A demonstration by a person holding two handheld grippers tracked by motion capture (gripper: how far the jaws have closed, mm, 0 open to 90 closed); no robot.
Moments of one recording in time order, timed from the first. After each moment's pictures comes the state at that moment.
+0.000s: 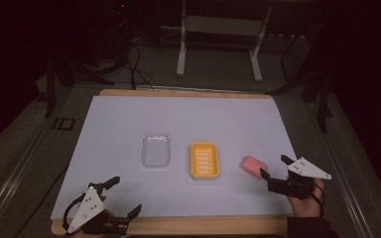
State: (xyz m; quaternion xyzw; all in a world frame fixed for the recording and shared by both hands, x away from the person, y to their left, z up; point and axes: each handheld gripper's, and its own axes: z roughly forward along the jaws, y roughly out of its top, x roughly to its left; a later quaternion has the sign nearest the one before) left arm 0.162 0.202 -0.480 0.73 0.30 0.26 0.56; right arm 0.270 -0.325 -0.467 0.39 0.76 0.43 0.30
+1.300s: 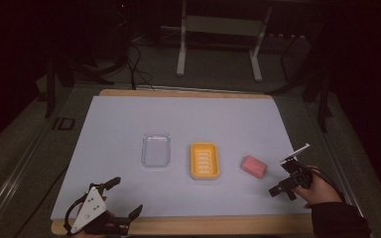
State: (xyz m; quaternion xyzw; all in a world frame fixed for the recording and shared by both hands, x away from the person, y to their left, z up) left arm 0.162 0.199 -0.481 0.73 0.30 0.26 0.55; right arm 0.316 -0.341 -0.470 0.54 0.83 0.09 -0.04
